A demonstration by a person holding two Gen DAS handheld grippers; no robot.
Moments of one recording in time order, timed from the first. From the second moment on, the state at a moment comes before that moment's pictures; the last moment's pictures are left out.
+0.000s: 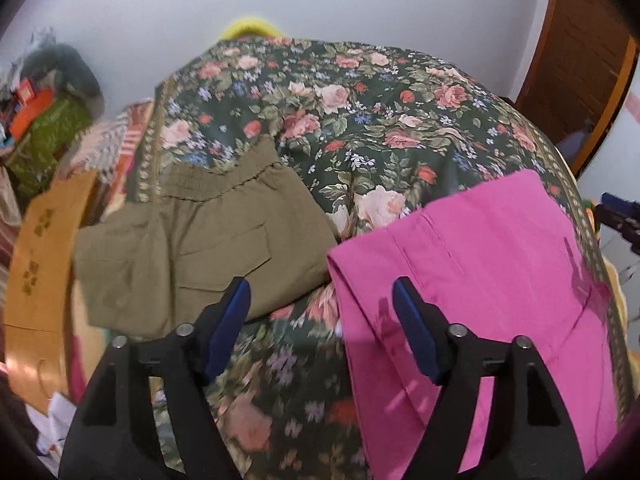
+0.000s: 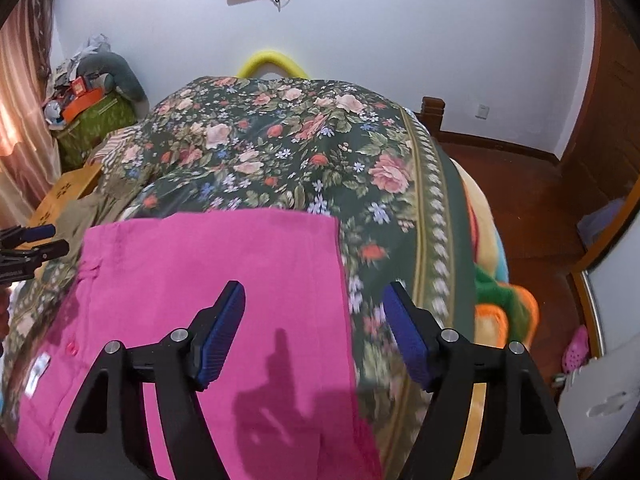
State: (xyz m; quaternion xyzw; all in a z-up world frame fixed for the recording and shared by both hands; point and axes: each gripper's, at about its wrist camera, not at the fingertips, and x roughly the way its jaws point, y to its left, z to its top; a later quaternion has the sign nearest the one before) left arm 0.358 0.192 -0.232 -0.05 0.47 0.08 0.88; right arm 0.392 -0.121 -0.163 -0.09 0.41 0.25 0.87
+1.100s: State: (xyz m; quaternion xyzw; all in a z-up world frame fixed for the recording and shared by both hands) left arm 0.383 0.163 -0.184 0.01 0.42 0.06 0.90; right arm 0.436 -0.096 -0.145 -0.07 0.37 0.25 0.89
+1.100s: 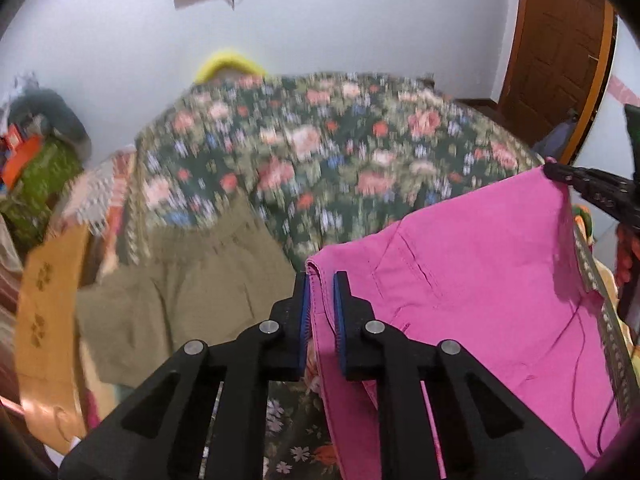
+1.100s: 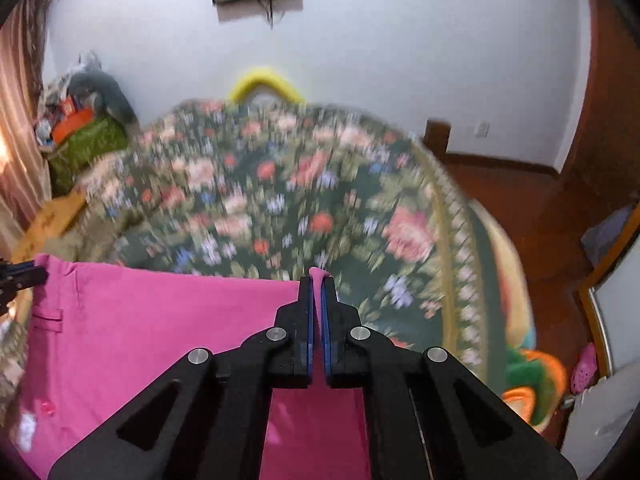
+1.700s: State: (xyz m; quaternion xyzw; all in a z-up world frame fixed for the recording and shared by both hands) left arm 0.276 0.118 -0.135 0.09 0.38 0.06 0.92; right arm 0.312 -0.160 -0.087 -0.03 0.35 0.29 0.89
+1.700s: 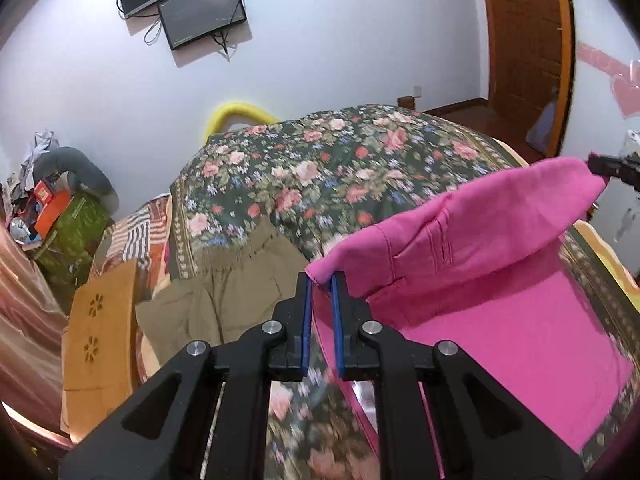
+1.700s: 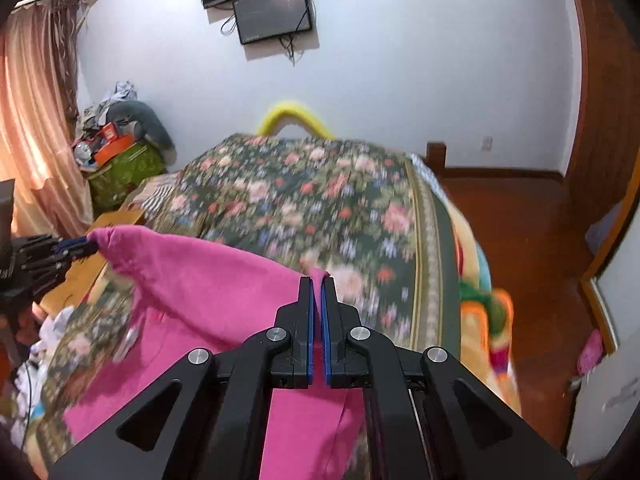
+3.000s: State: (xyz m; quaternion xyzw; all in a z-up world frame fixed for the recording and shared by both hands) left arm 0.152 0.057 -0.174 0.06 0.45 -0.02 0.89; right arm 0.149 -0.136 -0.159 -0.15 0.43 0.34 0.82
